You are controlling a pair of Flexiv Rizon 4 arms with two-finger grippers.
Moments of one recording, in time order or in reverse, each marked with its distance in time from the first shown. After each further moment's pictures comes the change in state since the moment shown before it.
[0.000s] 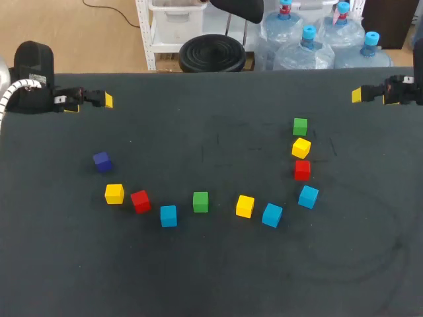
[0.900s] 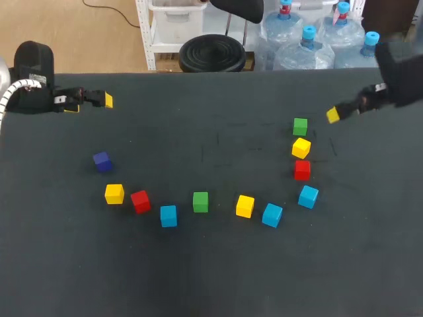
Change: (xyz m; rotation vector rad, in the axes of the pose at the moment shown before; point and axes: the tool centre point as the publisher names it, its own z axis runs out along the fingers) left arm 0.000 0.000 0.000 0.000 0.000 0.000; right arm 0.037 0.055 0.014 -0.071 0.275 -0.254
